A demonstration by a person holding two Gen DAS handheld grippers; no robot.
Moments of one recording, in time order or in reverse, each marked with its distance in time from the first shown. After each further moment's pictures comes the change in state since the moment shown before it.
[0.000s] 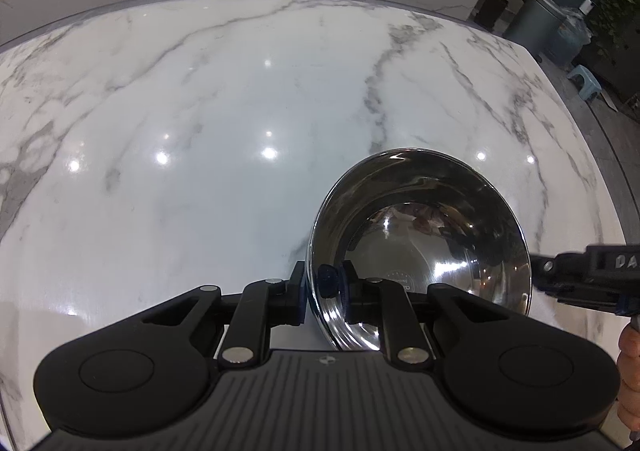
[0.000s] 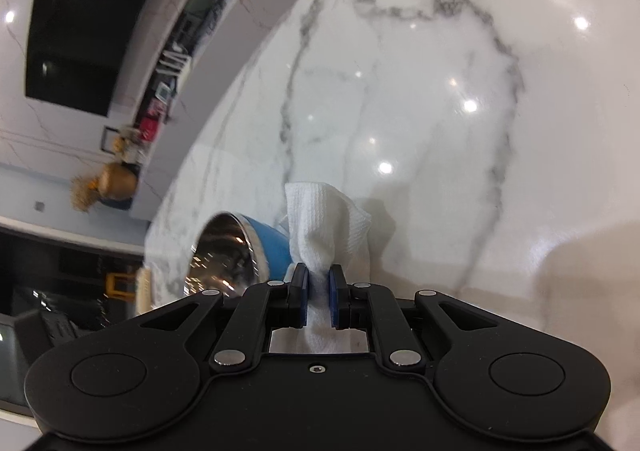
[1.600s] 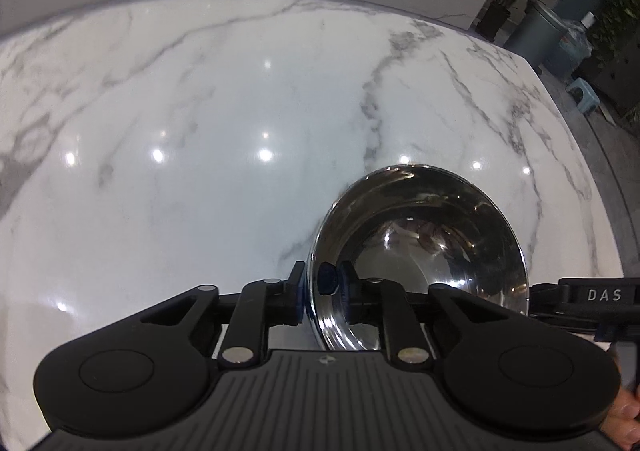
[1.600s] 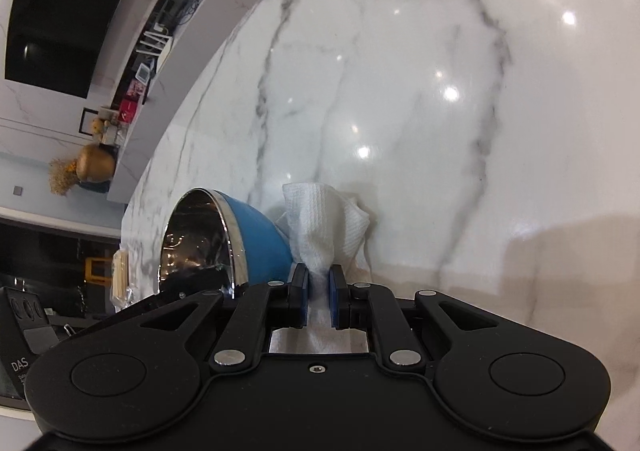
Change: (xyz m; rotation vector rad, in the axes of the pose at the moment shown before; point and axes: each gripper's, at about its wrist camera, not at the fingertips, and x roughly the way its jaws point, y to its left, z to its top) left arm 0.005 0.004 0.001 -0.086 0.025 -0.033; right arm 0.045 0.026 0.012 0.016 0.020 -0.024
